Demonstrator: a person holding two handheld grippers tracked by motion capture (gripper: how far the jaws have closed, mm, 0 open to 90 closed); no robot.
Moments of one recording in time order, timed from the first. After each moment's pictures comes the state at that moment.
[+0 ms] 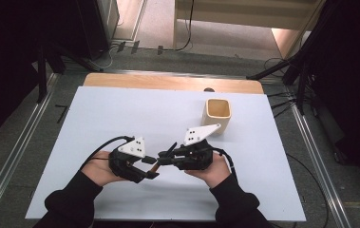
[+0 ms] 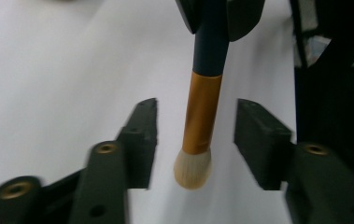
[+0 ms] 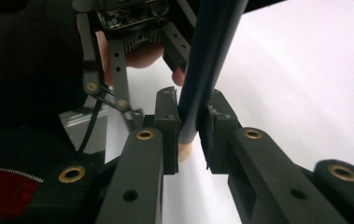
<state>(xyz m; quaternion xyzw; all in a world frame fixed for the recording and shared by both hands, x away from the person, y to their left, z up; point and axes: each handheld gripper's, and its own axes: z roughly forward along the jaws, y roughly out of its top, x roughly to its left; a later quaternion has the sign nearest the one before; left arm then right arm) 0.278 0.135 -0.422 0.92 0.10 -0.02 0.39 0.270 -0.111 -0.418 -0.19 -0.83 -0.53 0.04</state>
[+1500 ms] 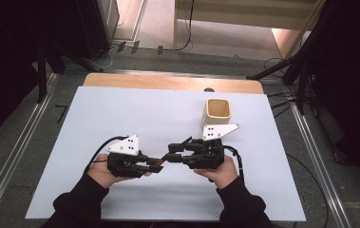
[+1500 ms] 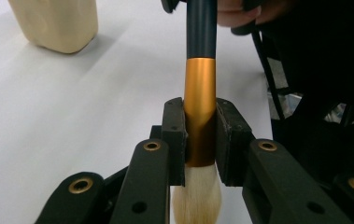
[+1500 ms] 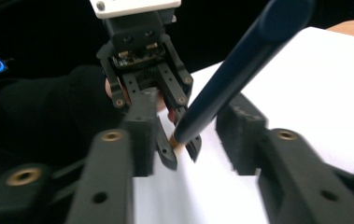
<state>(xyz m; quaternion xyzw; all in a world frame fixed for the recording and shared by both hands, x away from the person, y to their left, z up) 0.274 0.140 -0.426 0.87 0.10 -0.04 0.47 0.269 -0.140 -0.421 -0.21 -0.76 -0.61 0.06</state>
